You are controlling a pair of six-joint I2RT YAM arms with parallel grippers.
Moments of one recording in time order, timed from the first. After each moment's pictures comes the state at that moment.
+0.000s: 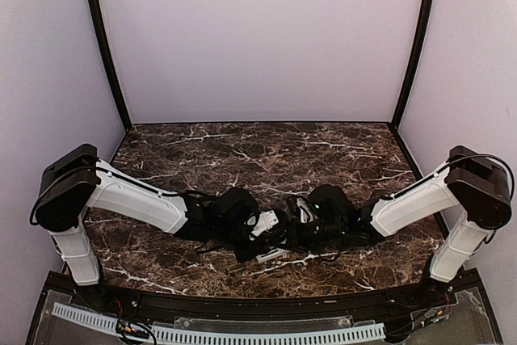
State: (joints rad) left arm -1.11 1.82 0.97 -0.05 0.12 0.05; right arm 1.01 1.67 0.62 0.39 -0.33 1.02
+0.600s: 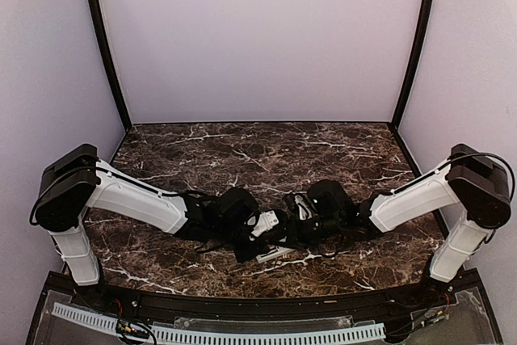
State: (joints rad) left arm -1.11 1.82 0.97 -0.05 0.12 0.07; right arm 0.98 1.65 0.66 0.31 -0.38 0.97
